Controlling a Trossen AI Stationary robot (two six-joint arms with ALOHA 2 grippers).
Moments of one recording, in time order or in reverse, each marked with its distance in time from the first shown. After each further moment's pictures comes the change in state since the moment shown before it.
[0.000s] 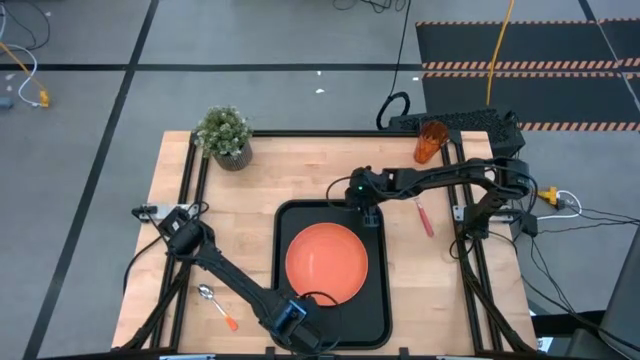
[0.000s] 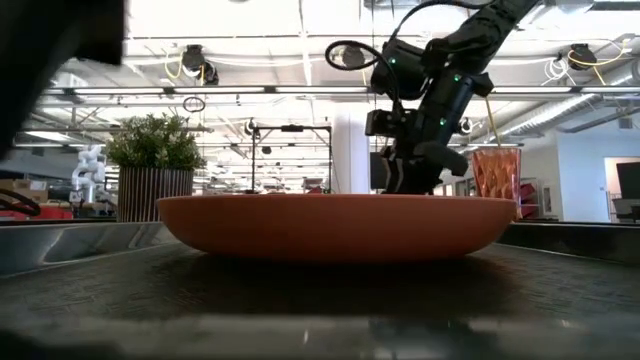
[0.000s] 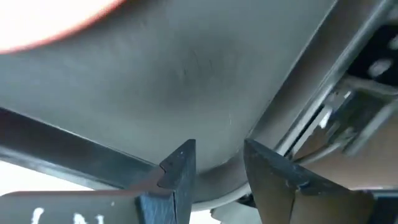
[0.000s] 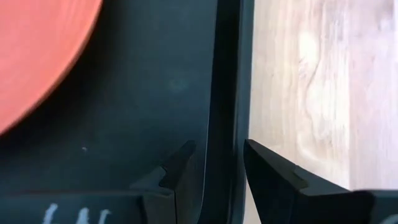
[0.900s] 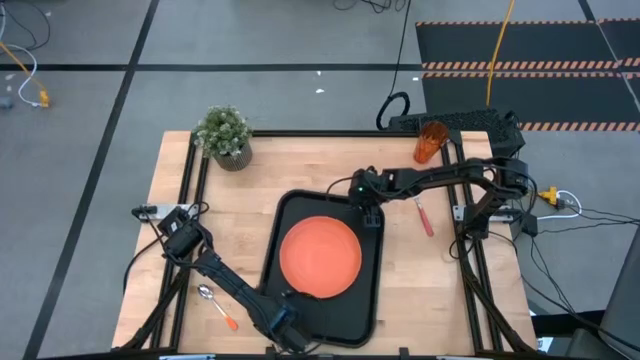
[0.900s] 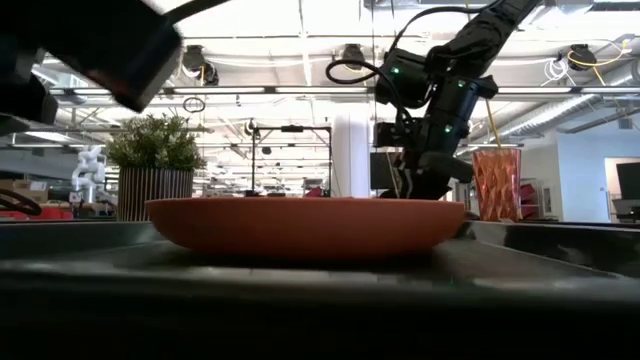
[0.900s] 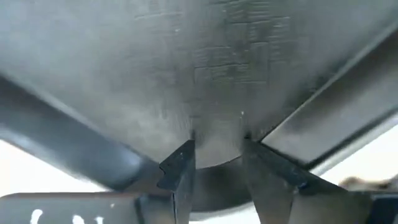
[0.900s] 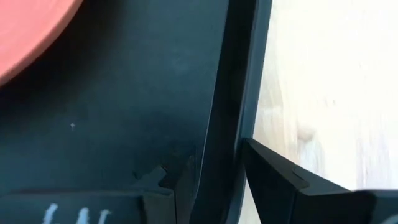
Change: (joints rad) left arm -0.032 -0.003 -0.162 -0.144 0.037 0.024; right arm -0.020 0.021 -0.101 -0.105 0.078 0.081
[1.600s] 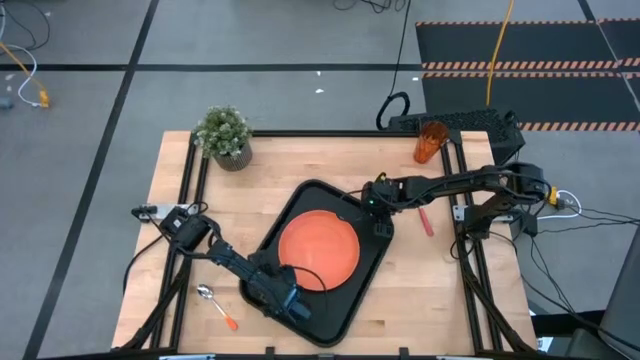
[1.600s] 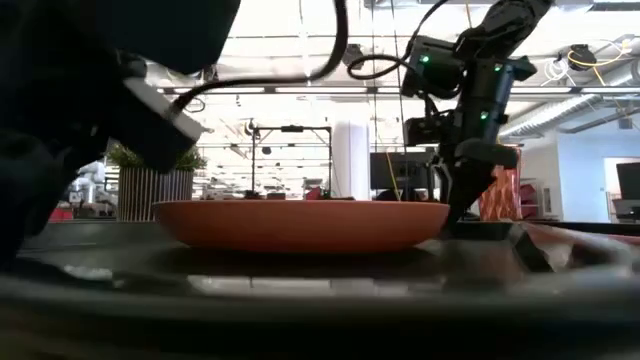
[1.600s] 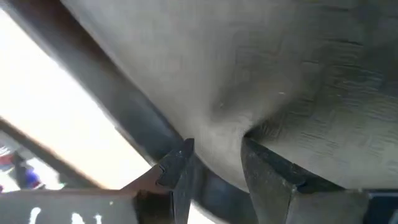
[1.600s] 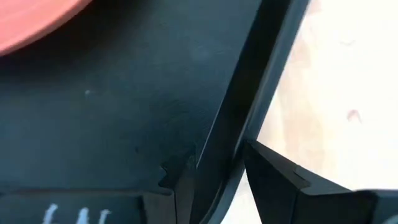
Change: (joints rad) left arm 0.122 0.002 -0.115 -0.286 -0.175 0.222; right arm 0.097 -0.139 -0.054 -0.162 0.001 0.247
